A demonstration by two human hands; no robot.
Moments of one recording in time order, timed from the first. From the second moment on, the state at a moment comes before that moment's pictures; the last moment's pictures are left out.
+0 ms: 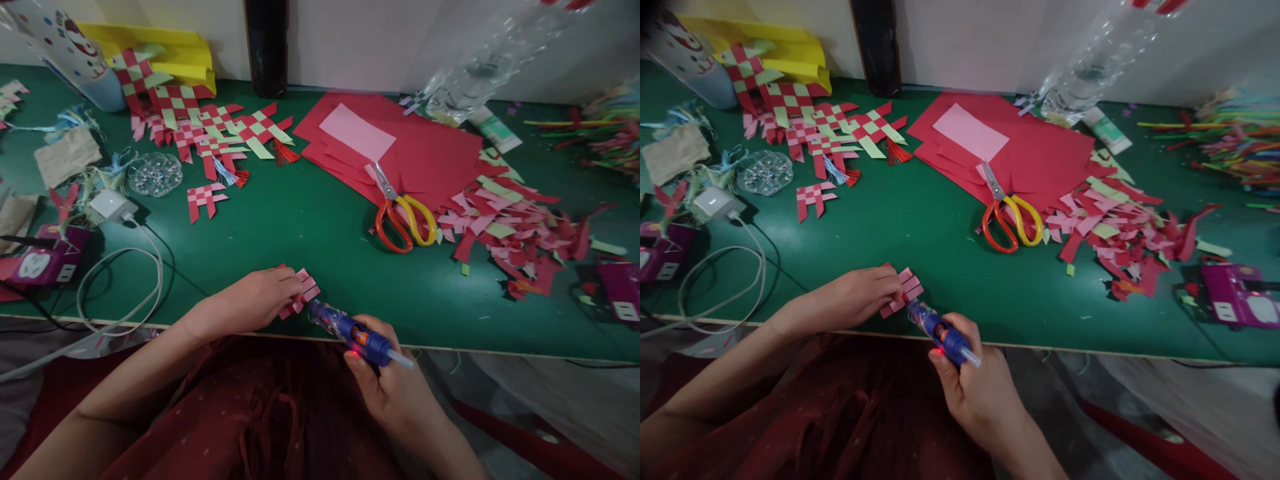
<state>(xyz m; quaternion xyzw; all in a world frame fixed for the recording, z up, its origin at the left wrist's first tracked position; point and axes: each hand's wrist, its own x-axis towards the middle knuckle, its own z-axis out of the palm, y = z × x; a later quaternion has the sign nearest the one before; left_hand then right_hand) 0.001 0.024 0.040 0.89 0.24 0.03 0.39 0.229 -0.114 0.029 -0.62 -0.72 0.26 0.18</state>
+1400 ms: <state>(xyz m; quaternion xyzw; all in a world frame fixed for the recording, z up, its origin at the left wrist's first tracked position) 0.000 0.023 0.038 0.89 0.23 0.04 0.38 0.227 -0.113 0.037 -0.62 -0.72 0.25 0.19</state>
